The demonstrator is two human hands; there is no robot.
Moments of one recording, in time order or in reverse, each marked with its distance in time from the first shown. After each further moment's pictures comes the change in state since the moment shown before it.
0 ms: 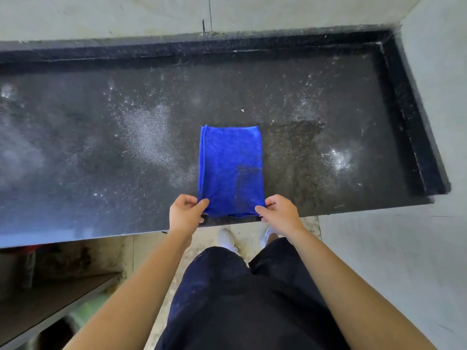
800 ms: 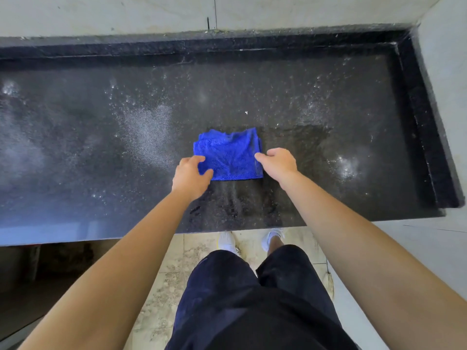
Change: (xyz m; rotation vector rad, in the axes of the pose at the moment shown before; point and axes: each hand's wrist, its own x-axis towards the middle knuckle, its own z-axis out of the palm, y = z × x) left_hand 0.065 0.070 0.020 0.696 -0.051 0.391; right_hand 0.087 -0.100 -0.030 -0.048 0.086 -0.036
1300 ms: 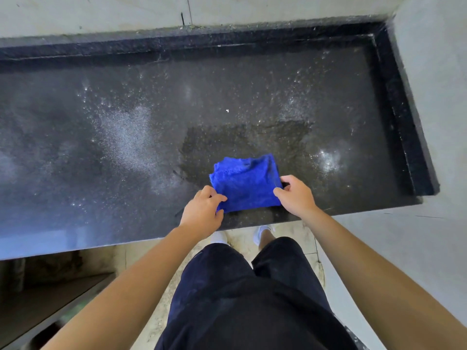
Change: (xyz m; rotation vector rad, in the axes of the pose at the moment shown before) left_hand -0.055 -0.006 0.064 0.356 -0.193 0.382; right_hand -0.032 0.099 -0.039 -0.079 -0.004 0.011
